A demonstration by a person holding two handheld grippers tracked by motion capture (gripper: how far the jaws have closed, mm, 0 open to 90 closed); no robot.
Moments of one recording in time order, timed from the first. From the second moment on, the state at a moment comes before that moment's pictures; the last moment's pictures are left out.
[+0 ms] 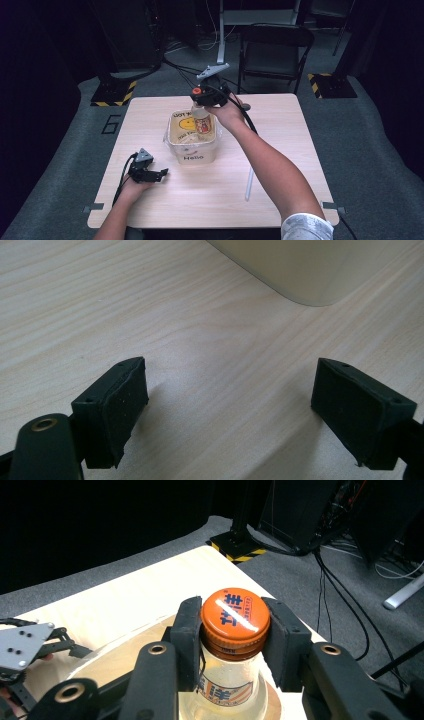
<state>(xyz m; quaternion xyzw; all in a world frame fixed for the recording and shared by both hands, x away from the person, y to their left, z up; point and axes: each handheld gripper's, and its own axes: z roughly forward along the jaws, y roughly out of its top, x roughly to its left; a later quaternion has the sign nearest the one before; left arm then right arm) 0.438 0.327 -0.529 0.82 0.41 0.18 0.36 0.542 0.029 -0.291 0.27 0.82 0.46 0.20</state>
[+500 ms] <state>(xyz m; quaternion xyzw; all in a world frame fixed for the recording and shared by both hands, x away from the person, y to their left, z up) 0.438 0.327 -0.529 0.82 0.41 0.18 0.36 0.554 0.027 -0.318 0.29 0.81 0.46 0.21</state>
